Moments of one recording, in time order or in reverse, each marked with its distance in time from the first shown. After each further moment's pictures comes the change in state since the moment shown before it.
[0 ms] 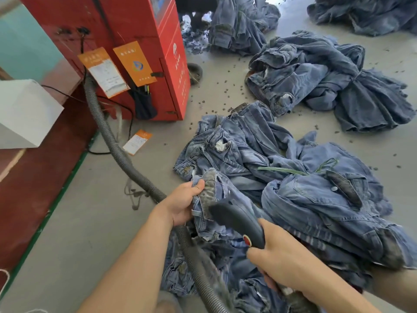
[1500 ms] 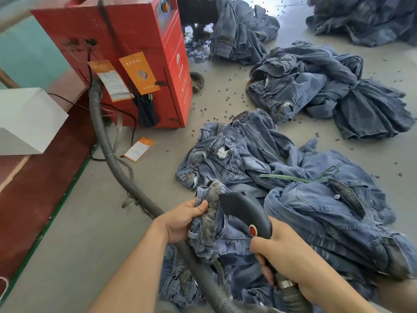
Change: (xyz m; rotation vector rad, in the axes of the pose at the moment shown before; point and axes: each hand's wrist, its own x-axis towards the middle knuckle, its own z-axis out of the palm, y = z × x) left_hand -0.014 -0.019 -0.013 0.075 -0.095 -0.084; right_hand 0.013 -0.007 0.000 0.402 0.009 0.052
